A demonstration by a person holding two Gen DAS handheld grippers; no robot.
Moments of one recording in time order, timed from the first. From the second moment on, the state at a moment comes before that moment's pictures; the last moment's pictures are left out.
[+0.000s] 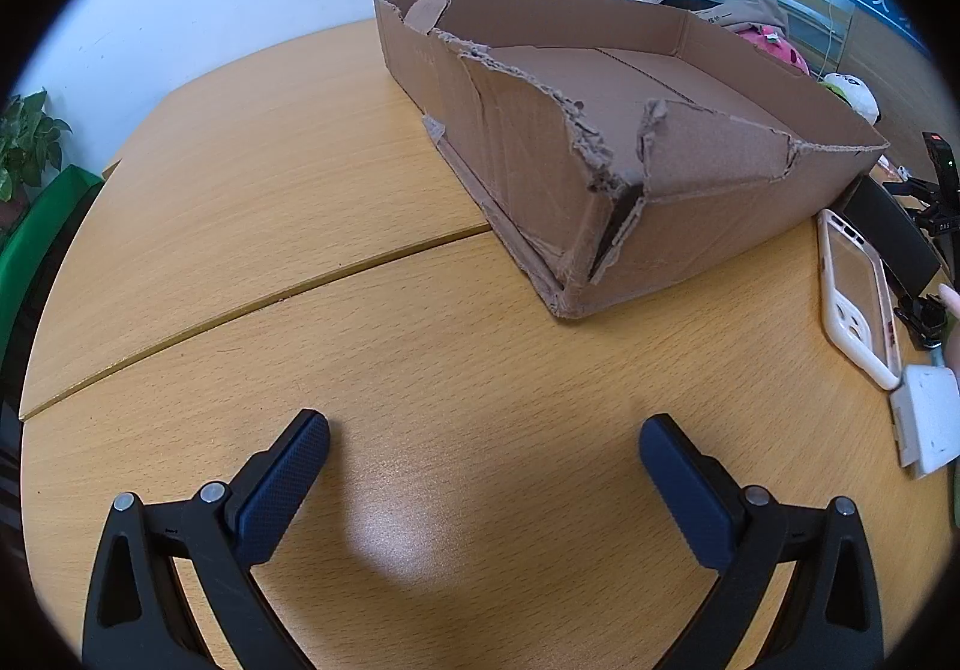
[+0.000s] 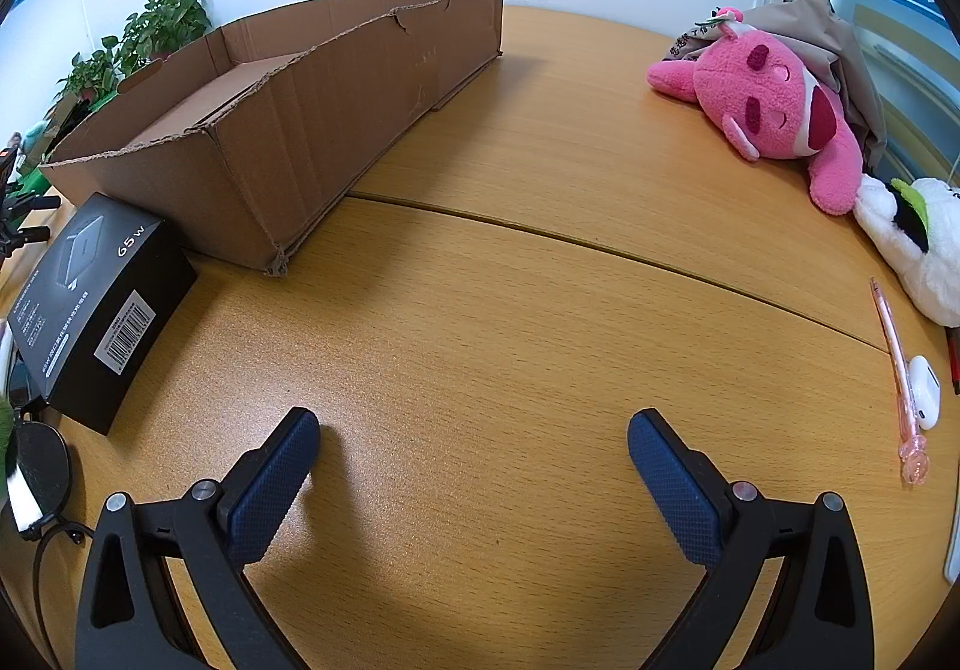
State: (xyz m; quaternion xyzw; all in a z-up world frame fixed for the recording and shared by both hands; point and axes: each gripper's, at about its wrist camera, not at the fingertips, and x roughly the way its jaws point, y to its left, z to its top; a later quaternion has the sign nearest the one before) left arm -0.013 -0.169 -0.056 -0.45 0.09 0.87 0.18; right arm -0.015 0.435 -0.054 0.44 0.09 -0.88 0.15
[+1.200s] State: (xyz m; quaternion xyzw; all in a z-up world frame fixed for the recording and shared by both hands) left arm 0.009 -0.169 -0.054 -0.45 0.06 0.88 0.13; right arm -0.015 0.432 -0.054 0.44 0.09 -0.88 0.15
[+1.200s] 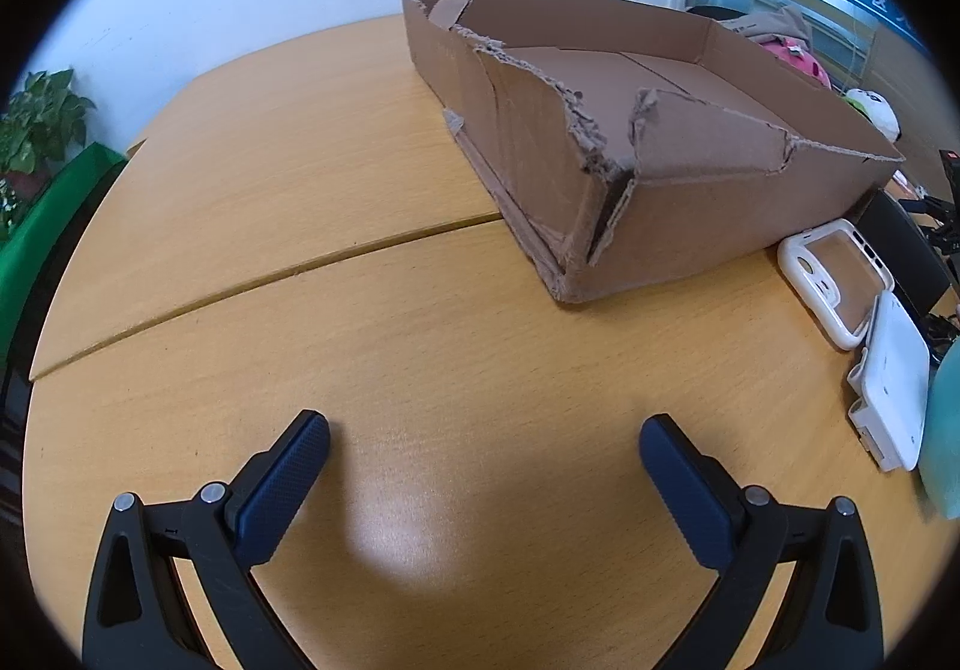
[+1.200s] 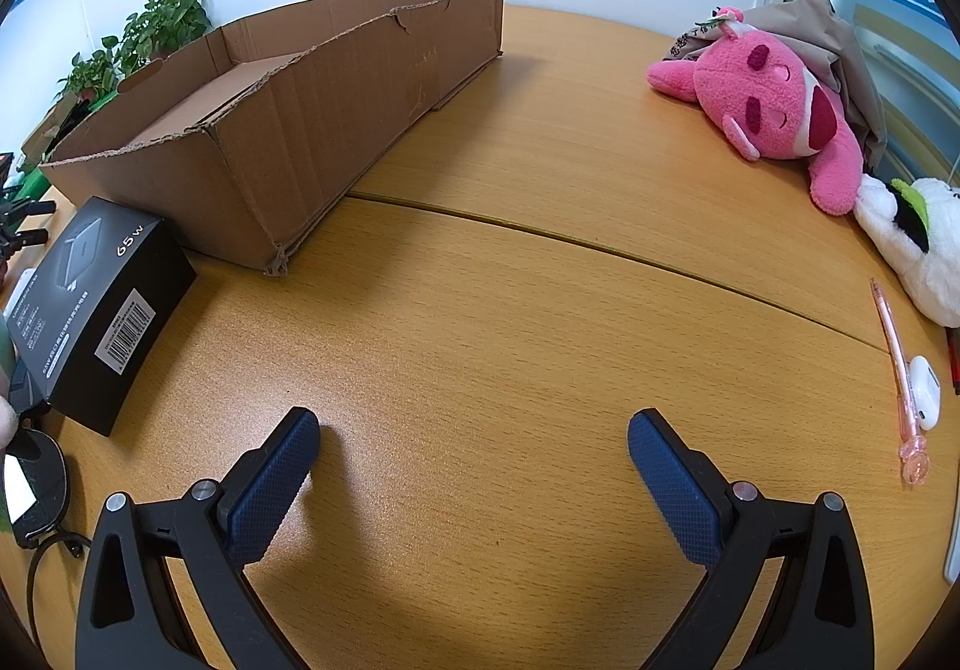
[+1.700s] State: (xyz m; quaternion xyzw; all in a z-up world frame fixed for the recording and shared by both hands) left arm 0.100 -0.113 0.035 -0.36 -0.04 0.93 0.11; right arm -0.015 0.428 -0.054 0.44 0.08 -0.88 0.14
